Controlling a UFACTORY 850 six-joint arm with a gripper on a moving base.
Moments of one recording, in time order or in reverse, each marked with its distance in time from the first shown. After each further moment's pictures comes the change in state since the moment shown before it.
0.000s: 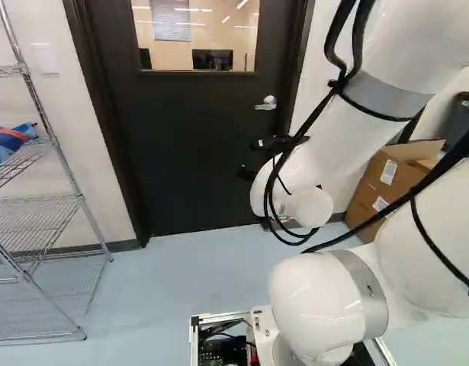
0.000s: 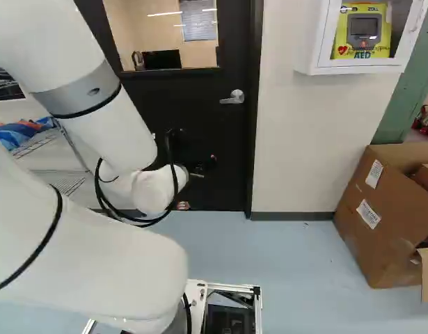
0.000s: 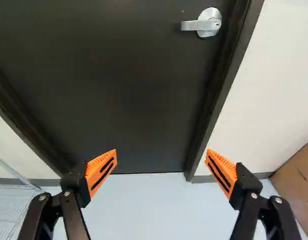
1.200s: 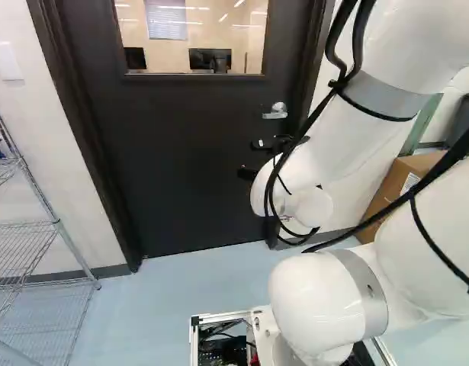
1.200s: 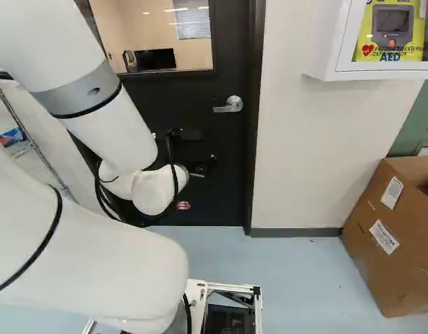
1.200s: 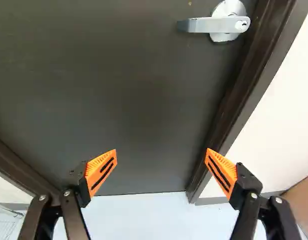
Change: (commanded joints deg) arm 0.0 0.0 0.0 0.0 0.0 0.0
